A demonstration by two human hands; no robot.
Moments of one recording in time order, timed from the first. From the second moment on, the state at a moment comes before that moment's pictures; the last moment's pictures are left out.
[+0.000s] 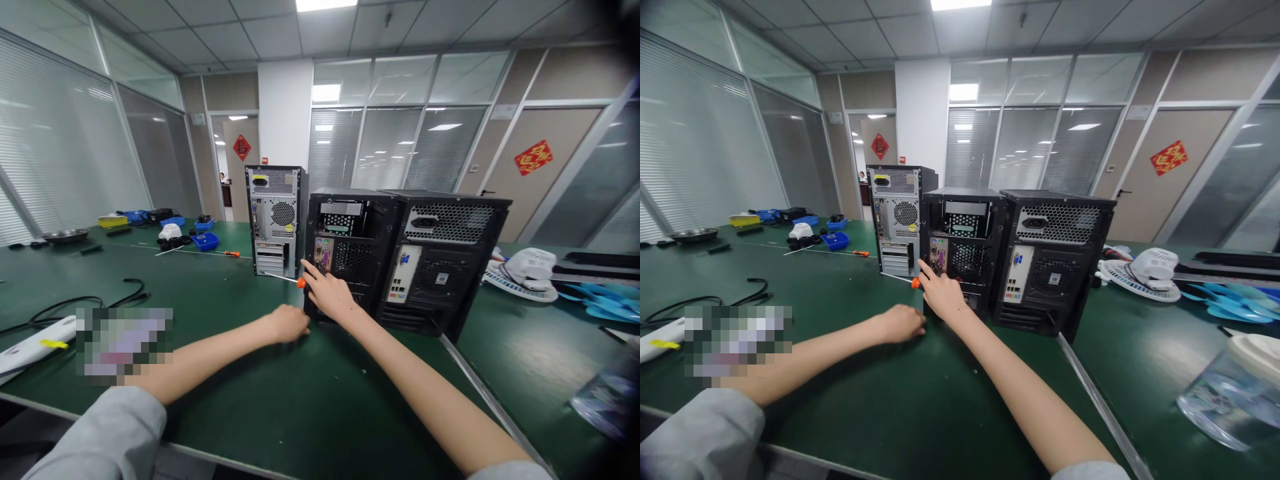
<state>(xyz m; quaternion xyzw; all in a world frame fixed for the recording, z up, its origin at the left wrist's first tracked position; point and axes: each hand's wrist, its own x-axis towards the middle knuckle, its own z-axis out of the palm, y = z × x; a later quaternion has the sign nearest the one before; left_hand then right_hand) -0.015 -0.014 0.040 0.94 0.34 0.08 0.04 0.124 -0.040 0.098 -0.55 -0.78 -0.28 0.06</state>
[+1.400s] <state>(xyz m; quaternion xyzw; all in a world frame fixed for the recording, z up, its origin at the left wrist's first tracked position) -0.018 0.052 0.052 0.56 0.30 0.62 0.46 0.106 -0.044 0.092 -0.58 -0.78 -0.17 0.16</state>
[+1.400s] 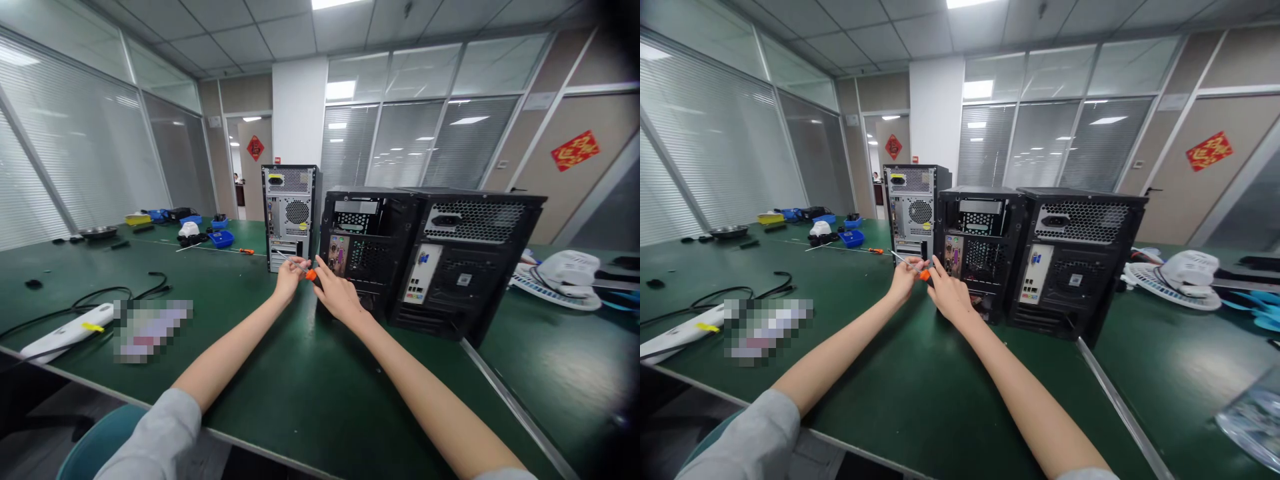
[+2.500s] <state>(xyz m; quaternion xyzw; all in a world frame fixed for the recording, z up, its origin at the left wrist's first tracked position) -0.010 0.060 0.073 0.40 0.16 0.61 0.67 0.172 -0.089 0.103 -0.66 -0.70 -0.16 0.24</state>
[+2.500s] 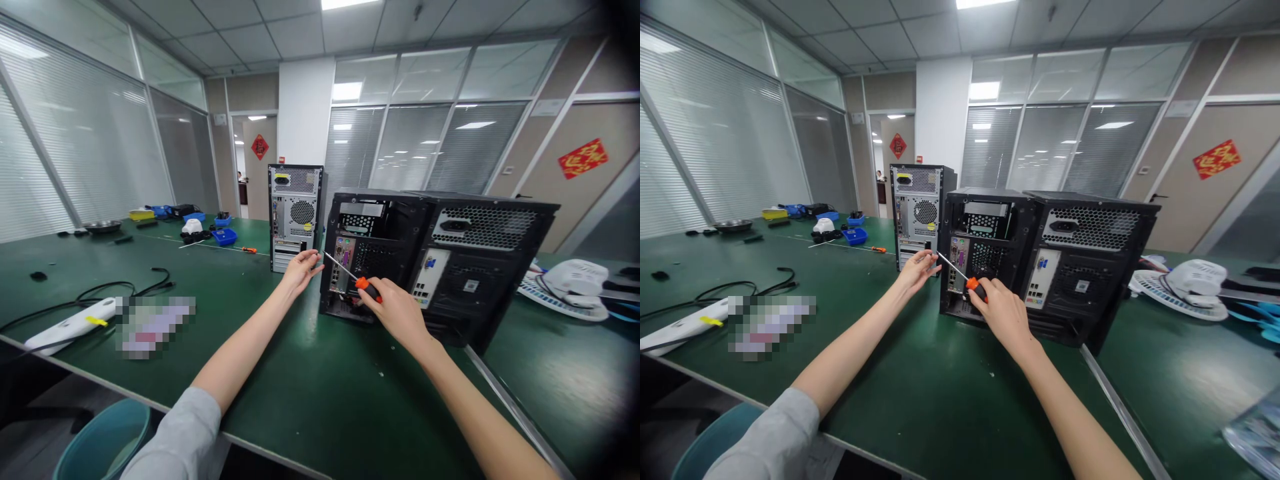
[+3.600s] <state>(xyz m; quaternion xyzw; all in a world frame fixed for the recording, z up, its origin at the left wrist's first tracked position) -0.009 0.059 0.073 0.44 0.15 0.62 0.63 0.165 -0.103 0.106 -0.67 -0.69 -0.22 0.18</state>
